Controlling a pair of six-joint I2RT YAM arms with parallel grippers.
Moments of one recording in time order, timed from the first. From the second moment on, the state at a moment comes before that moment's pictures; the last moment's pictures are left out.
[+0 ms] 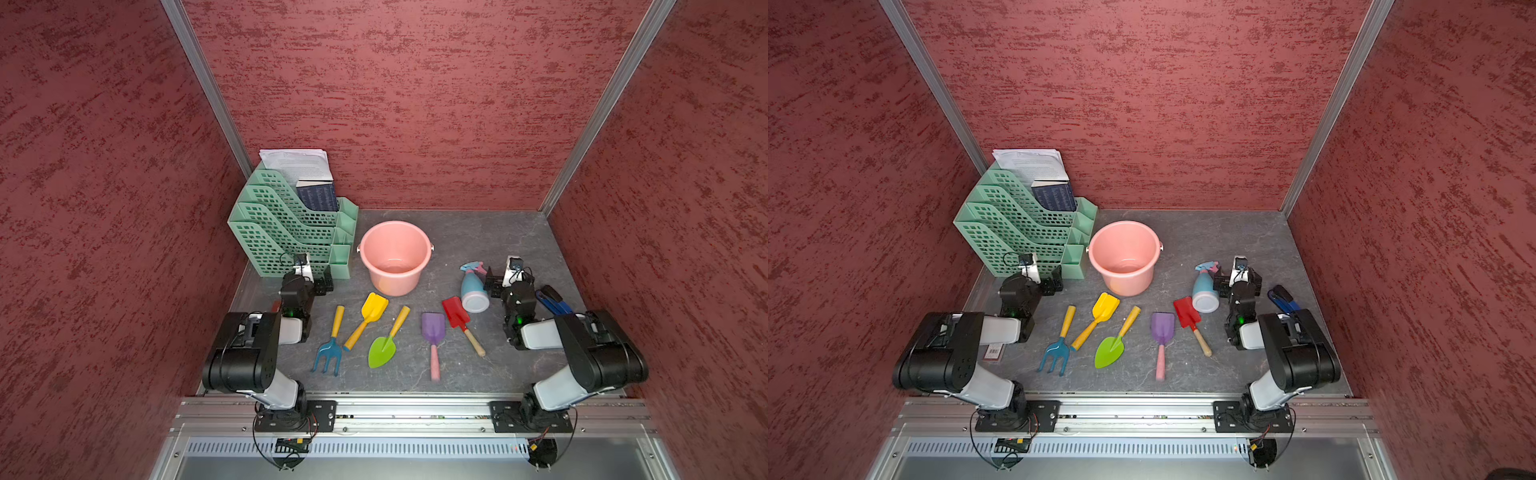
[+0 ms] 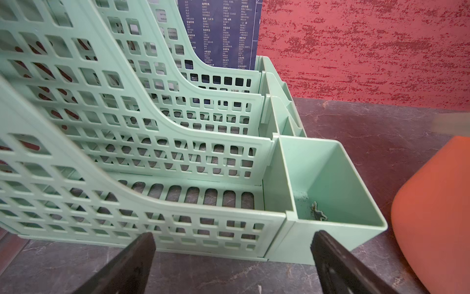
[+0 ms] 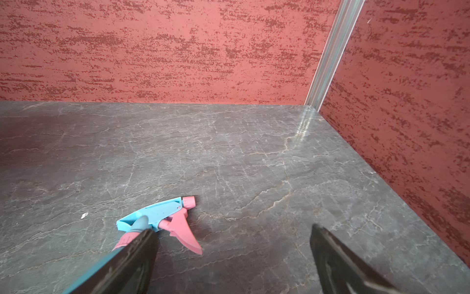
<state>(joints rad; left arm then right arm) 0.02 1.54 0.36 0.90 0.00 -0.08 0.11 1.56 0.32 1.04 0.26 0.00</state>
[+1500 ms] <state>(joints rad) -0.03 0.93 0.73 -0.45 0.11 -0.30 0.09 1.72 1.43 -0.83 -0.15 0.24</state>
